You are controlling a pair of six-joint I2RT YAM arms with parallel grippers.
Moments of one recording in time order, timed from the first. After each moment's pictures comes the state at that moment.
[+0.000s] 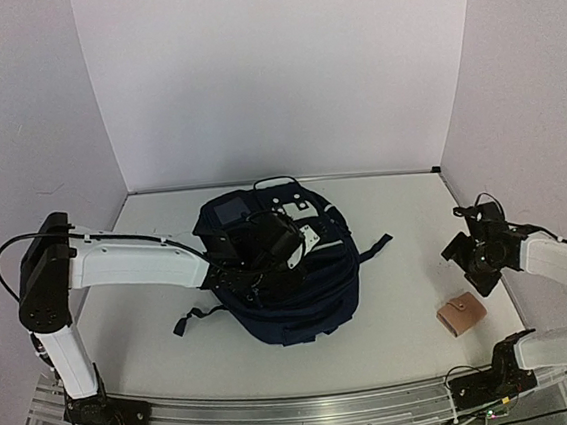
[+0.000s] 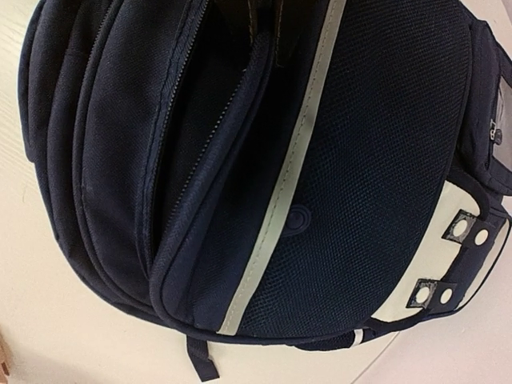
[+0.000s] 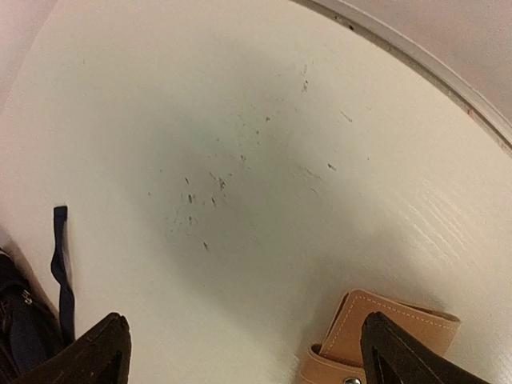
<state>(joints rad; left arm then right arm) -1.13 1.84 1.33 -0.31 -0.37 0.07 0.17 1.09 0.58 -0.52 0.23 1.04</state>
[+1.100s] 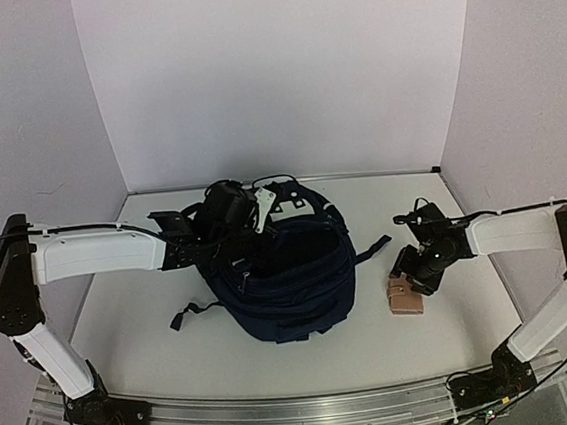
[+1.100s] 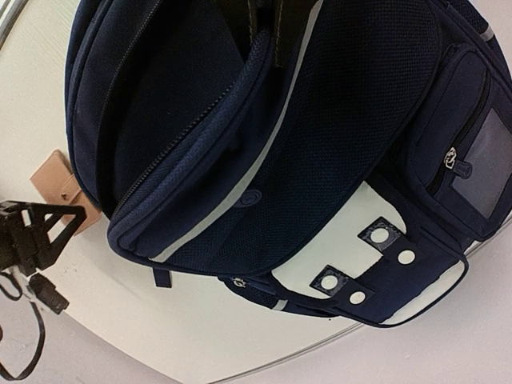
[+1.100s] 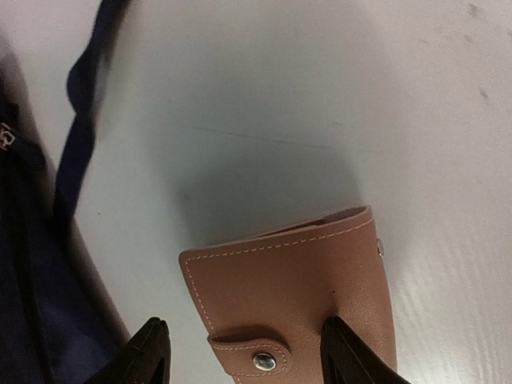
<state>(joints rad) -0.98 1.66 1.23 -0.19 -0.20 -0.14 0.45 1.51 0.75 -0.38 -0.01 1.02</state>
